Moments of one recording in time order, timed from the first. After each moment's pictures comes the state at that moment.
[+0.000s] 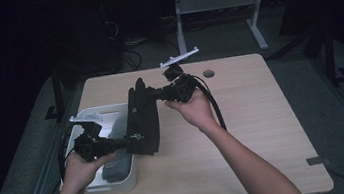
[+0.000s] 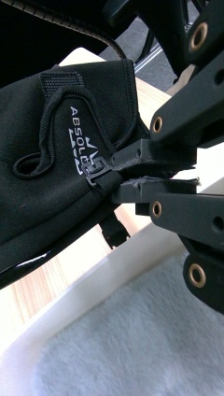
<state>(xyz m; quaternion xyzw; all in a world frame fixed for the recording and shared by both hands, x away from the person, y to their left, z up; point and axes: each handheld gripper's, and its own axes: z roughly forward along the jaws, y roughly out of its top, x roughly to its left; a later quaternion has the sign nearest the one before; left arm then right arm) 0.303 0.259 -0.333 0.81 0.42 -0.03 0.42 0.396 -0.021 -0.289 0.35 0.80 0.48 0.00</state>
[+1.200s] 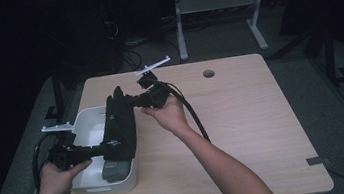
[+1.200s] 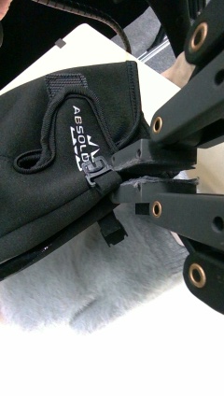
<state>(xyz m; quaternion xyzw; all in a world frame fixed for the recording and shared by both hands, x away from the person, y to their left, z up) 0.292 0.319 -0.344 0.78 0.47 -0.02 0.41 0.408 0.042 -0.313 0.34 0.80 0.49 -0.03</state>
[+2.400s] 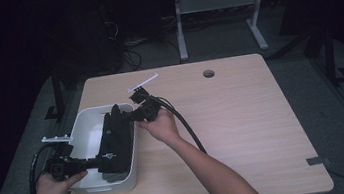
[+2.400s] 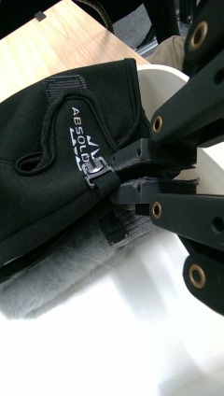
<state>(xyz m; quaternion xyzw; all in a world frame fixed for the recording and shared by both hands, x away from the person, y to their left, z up) 0.285 0.340 -0.377 0.79 0.50 -0.04 0.37 0.413 0.073 -0.366 0.34 0.82 0.45 -0.07</state>
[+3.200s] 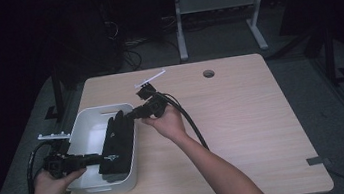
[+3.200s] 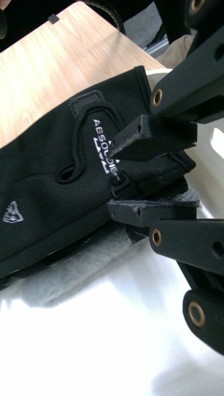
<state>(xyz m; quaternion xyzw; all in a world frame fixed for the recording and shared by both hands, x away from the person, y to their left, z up) 0.289 0.343 -0.366 0.77 0.50 -0.03 0.39 0.415 0.051 -0.356 0.36 0.82 0.45 -0.04</state>
